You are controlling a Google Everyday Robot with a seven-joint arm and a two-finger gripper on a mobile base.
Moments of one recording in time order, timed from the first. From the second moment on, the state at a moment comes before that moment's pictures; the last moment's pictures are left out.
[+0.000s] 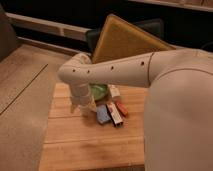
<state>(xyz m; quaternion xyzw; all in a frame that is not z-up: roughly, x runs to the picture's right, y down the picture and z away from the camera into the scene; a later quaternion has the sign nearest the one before) -0.107 0.101 0.702 -0.26 0.23 0.64 0.69</state>
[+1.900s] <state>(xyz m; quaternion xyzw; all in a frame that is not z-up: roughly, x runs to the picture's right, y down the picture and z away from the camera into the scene) 0.097 0.015 0.753 -0.12 0.13 0.64 0.75</state>
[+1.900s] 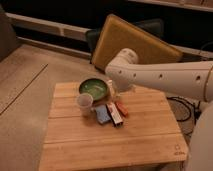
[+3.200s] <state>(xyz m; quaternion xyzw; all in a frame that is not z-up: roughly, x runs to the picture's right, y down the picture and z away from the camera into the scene) 0.179 0.085 0.815 -0.20 0.19 0.75 0.60</state>
